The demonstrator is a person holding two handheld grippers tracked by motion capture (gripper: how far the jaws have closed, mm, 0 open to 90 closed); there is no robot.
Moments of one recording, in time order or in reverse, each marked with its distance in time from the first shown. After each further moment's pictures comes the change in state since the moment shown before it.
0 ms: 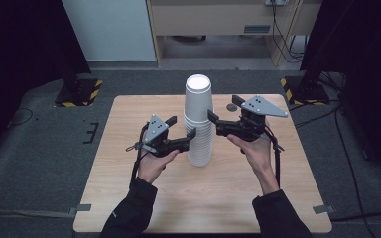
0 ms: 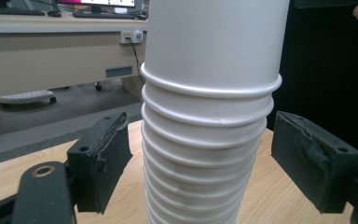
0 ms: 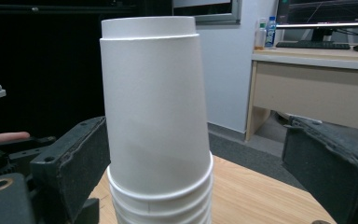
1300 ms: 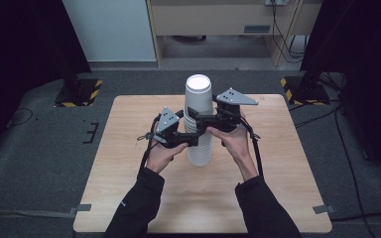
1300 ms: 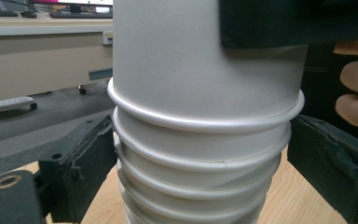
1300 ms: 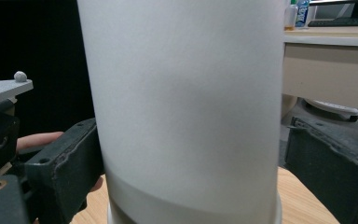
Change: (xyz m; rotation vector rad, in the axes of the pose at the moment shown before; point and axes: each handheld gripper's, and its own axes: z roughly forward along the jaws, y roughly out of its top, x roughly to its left) left arm 0.004 0.003 0.036 0.001 -0.068 0.030; right arm 0.009 -0.012 0.062 0.062 0.081 0.028
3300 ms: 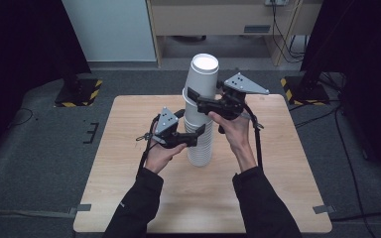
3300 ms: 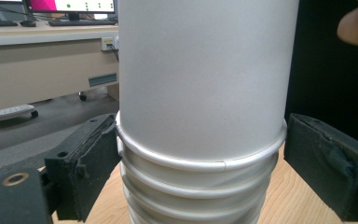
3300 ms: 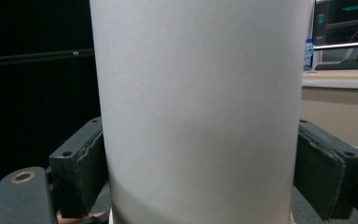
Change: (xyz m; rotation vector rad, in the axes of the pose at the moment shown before) left arm 0.001 0.001 -0.004 -0.015 -0.004 0.025; right arm 0.000 0.042 -0.009 -0.185 0.054 0.036
